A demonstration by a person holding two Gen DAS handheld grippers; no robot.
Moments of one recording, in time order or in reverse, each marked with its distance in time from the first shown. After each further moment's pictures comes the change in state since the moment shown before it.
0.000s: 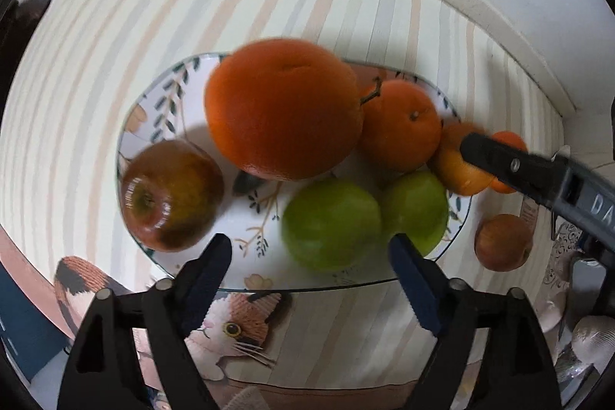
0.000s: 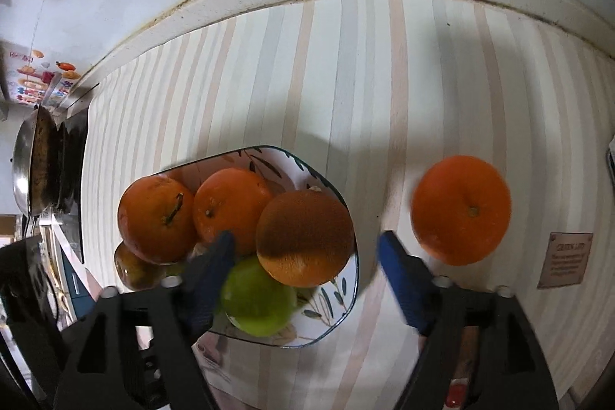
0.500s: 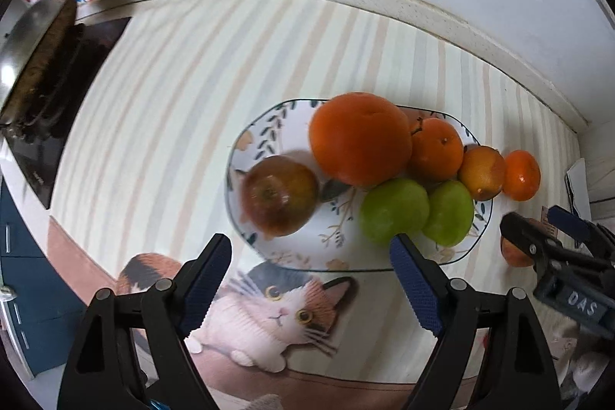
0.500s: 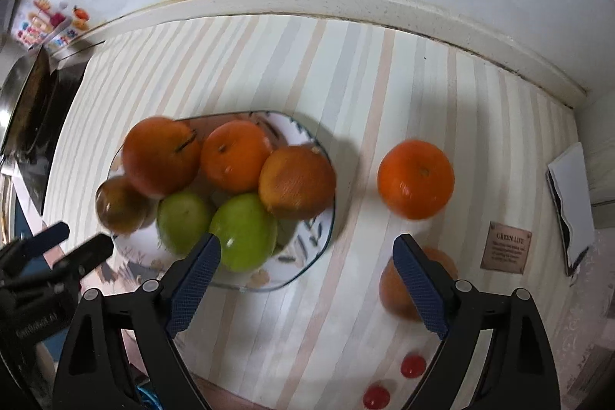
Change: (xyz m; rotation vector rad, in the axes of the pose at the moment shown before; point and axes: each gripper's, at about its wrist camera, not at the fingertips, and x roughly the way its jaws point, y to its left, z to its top) left arm -0.063 0.030 -0.030 -0.008 -0.188 0.159; right arm -0.048 0.034 -0.059 -0.187 -0.105 -0.174
